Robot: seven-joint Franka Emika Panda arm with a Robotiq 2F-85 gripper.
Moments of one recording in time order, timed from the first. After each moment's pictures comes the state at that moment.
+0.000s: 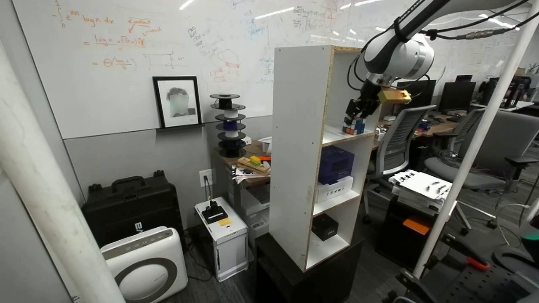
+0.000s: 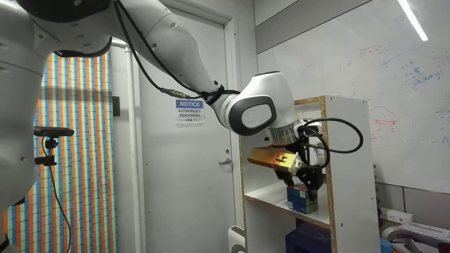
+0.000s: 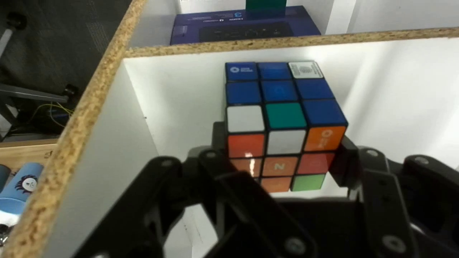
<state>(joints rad) -0.16 0.17 -0.10 -2.13 0.22 2.65 -0.40</state>
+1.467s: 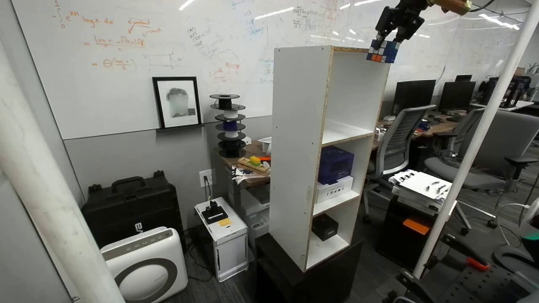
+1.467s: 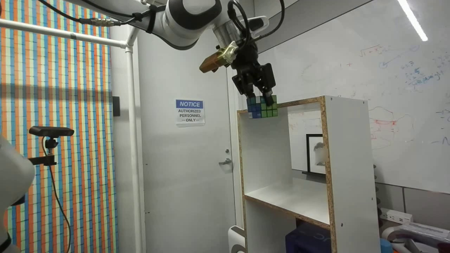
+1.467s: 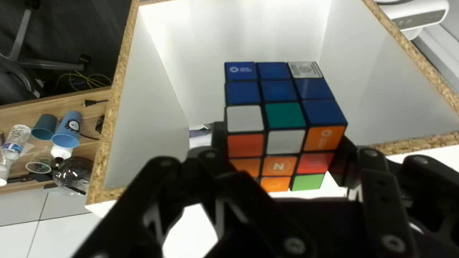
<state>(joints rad) -0.11 -0.39 -0.10 -2.13 0.06 2.24 -0.10</state>
